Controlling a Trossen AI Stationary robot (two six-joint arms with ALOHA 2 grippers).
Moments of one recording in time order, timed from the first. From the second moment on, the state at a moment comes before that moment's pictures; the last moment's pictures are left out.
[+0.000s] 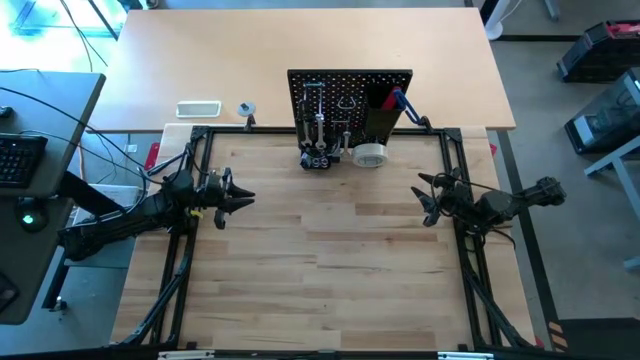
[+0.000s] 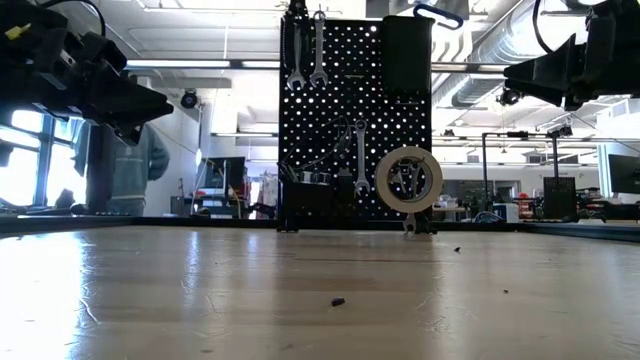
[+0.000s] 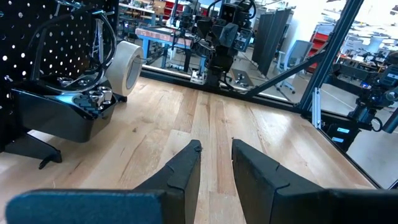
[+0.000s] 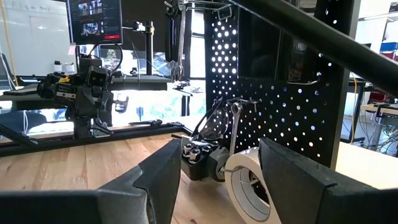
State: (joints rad) left arm 0.43 0.13 0.01 0.06 0.38 -0.18; right arm 0.36 0.00 0.01 0.22 0.86 -0.21
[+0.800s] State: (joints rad) left arm 0.38 0.18 0.01 0.06 0.38 -0.18; right arm 0.36 0.00 0.01 0.22 0.86 -0.21
